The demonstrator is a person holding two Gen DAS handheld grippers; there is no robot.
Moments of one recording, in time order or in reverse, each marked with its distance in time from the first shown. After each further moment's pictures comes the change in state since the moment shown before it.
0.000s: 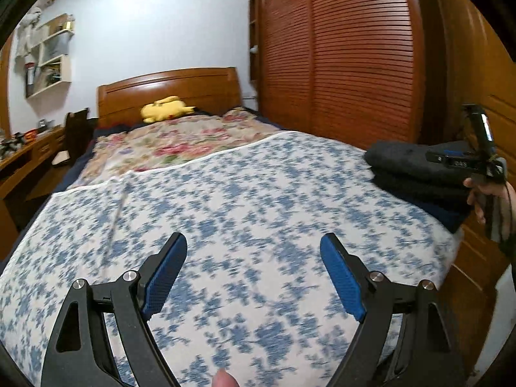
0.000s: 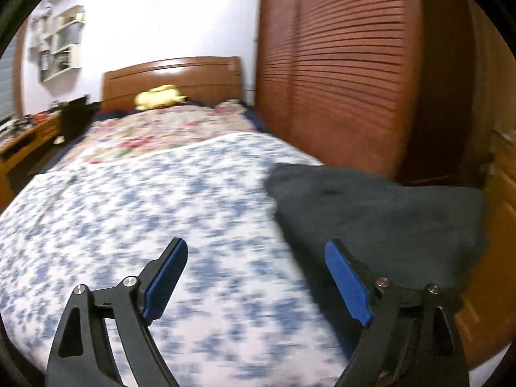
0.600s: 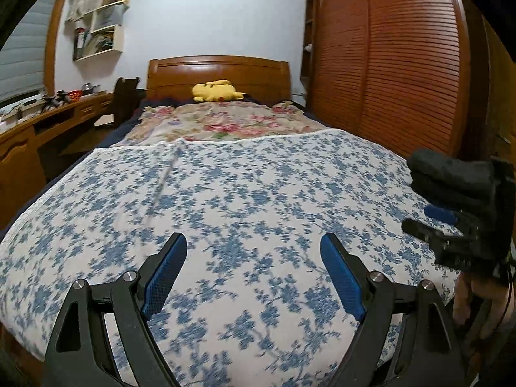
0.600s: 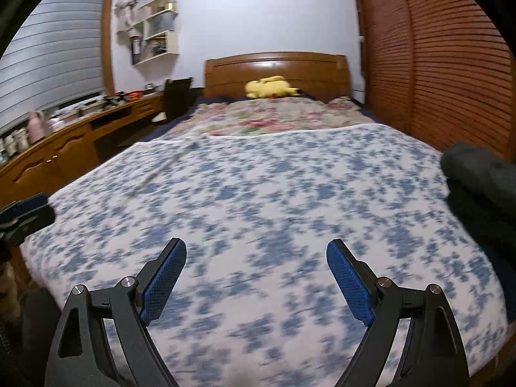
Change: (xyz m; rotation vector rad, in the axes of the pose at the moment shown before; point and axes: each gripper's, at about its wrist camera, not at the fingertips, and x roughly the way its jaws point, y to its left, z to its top) left arm -0.035 0.058 -0.056 -0.169 0.012 0.138; right arm -0.037 0.202 -0.086 -0.110 -0.022 0.394
